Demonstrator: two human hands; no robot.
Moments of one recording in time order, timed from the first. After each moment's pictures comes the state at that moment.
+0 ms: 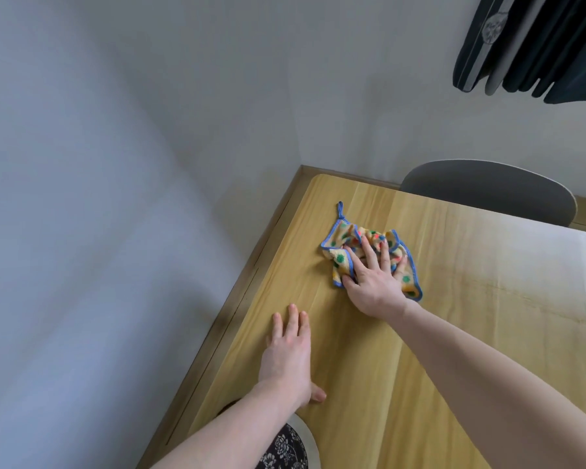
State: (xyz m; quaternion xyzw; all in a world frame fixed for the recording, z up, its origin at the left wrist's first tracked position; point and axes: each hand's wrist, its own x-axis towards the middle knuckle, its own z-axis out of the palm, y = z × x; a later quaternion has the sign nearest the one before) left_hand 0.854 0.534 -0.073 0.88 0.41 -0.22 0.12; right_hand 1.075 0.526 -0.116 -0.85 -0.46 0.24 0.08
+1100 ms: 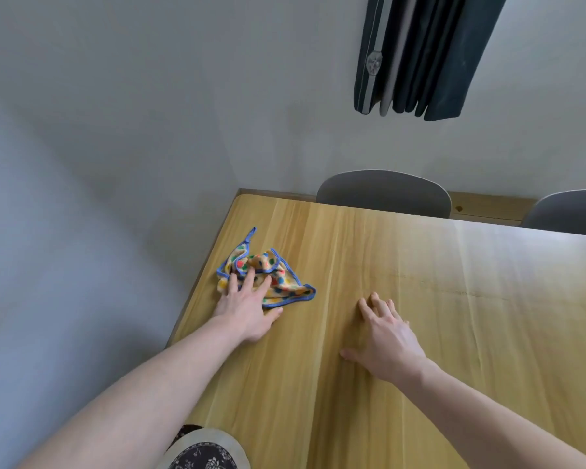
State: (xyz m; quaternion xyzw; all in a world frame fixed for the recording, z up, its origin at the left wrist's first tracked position) left_hand 0.957 0.583 -0.063 0.90 0.36 -0.23 0.11; right_hand 1.100 0.350 -0.081 -0.90 -0.35 0.27 0.05
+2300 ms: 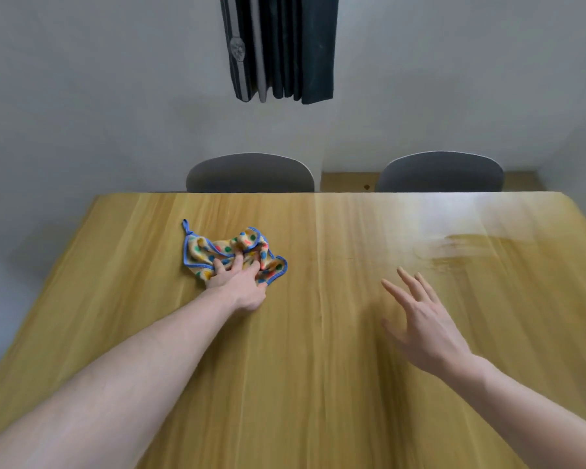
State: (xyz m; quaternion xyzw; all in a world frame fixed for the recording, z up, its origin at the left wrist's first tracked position) left_hand 1.144 0.384 -0.074 0.90 0.32 -0.28 0.11; right_hand 1.241 0.056 -0.079 -0.94 -0.30 0.13 0.14
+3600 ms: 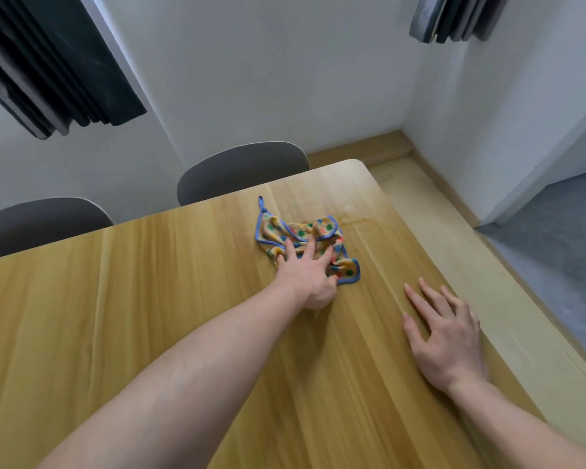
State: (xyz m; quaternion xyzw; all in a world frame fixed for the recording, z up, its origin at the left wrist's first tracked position) left_hand 1.409 -0.046 -0.087 0.96 0.02 -0.25 0.08; right_hand 1.350 -0.309 -0.141 -0.99 -0.06 0.01 0.16
